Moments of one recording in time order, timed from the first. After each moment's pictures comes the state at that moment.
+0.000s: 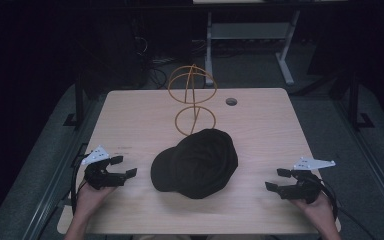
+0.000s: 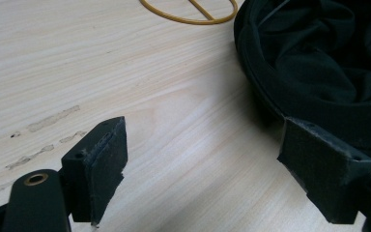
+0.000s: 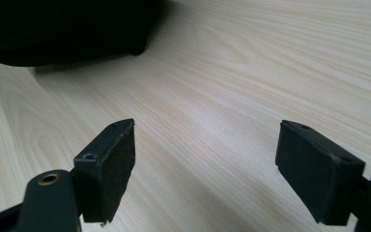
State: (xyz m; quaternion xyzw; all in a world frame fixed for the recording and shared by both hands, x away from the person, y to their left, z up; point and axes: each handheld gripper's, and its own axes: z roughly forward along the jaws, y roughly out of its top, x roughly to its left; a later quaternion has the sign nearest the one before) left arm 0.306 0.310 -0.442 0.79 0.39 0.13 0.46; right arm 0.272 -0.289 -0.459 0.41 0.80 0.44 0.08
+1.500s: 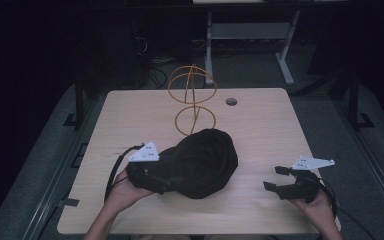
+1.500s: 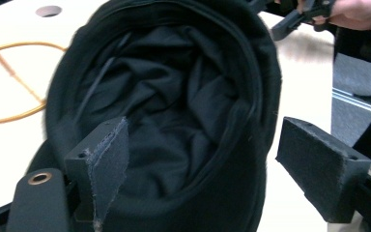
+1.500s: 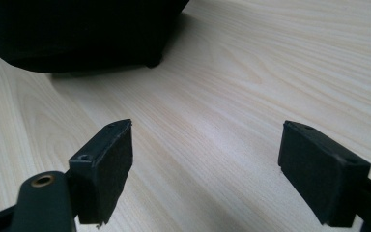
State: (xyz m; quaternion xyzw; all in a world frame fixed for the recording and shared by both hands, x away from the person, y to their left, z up) left arm 0.286 0.174 -0.374 0.86 0.21 0.06 0.46; right arm 0.271 -0.282 -0.449 0.38 0.80 0.45 0.09
